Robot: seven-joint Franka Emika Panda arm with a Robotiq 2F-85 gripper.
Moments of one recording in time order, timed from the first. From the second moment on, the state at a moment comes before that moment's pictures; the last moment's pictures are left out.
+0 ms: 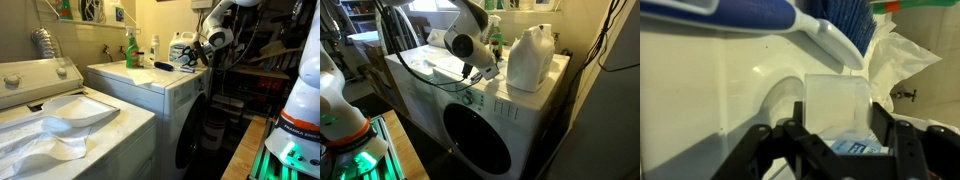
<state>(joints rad) -0.13 0.11 -0.22 -2.22 1.69 2.55 -0.50</state>
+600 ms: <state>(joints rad) -0.13 0.11 -0.21 -2.22 1.67 2.55 -0.50</state>
